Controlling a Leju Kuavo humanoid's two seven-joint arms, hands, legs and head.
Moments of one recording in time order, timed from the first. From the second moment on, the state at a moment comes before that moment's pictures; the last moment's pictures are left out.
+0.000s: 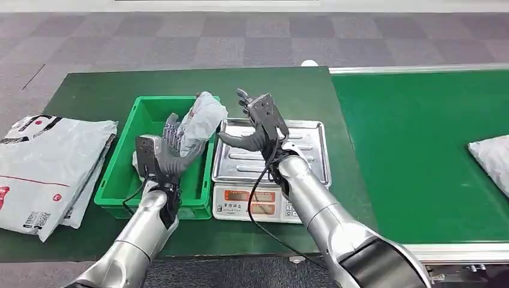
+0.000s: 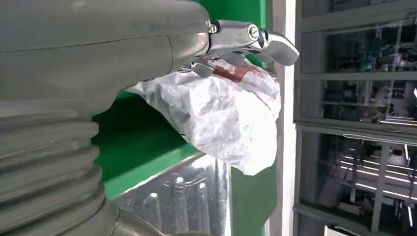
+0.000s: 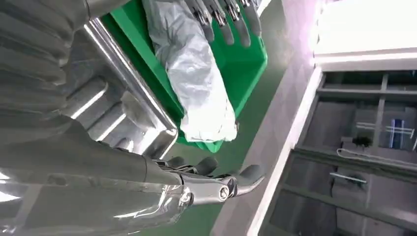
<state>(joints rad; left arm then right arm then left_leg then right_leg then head) -0.55 -0.14 -0.21 -0.70 0.26 0.14 -0.56 -0.82 0.35 0.43 -0.57 -0.06 0.03 -0.34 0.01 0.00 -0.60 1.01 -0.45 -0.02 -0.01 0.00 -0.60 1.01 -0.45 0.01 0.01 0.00</state>
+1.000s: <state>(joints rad) -0.70 -0.27 -0.24 -0.53 0.23 0.05 -0.54 -0.74 0.17 0.40 -0.65 -0.12 -0.07 -0.43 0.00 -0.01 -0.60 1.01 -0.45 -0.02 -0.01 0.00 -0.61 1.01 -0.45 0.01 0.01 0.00</state>
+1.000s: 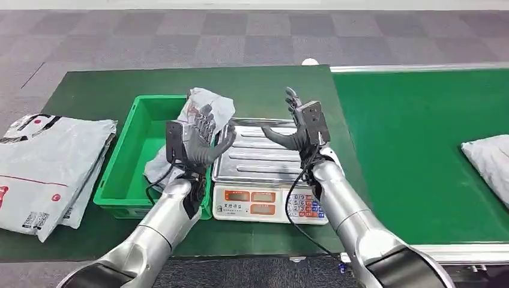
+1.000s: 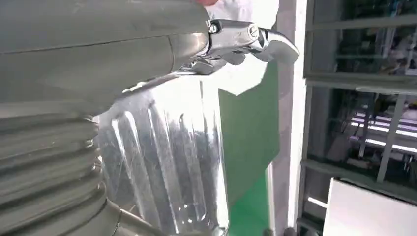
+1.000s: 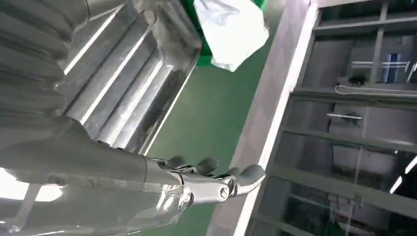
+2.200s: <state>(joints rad) -0.79 -0.35 -0.27 -0.44 0.26 0.03 -0.60 -0.71 0.03 0.35 -0.63 -0.12 -0.09 -0.43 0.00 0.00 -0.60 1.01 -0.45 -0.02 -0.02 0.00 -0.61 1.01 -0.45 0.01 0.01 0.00</state>
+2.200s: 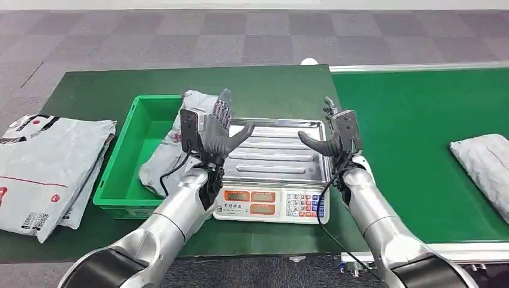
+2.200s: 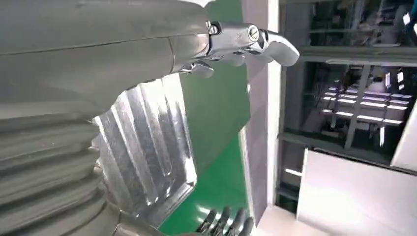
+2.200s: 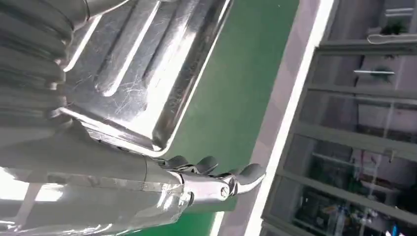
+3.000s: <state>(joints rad) -0.85 -0.35 -0.28 -0.40 0.31 -0.02 -0.47 -0.80 0.05 0.34 -0.51 -0.07 -0.09 -0.35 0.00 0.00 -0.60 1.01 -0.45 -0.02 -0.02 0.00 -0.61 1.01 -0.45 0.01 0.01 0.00</state>
